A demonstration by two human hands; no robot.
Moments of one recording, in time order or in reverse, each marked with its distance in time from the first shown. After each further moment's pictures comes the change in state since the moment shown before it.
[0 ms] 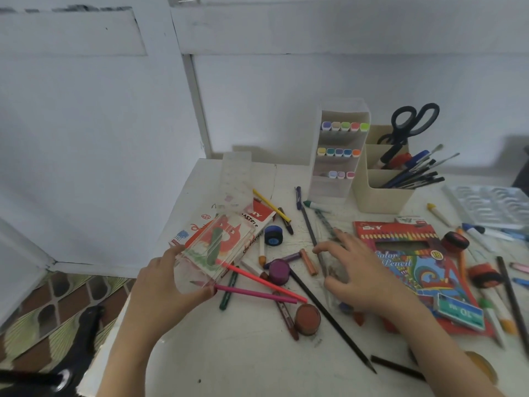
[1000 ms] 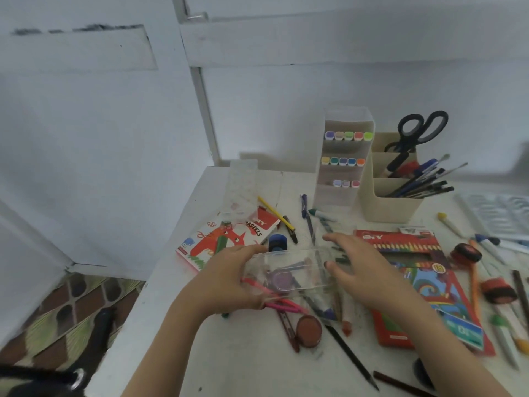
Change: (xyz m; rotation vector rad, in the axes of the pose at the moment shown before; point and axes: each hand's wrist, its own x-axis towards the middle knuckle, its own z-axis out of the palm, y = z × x) left_hand 0.024 0.063 0.024 0.109 -0.384 0.424; right_hand 0.013 -0.001 -0.016 0.087 0.130 -0.045
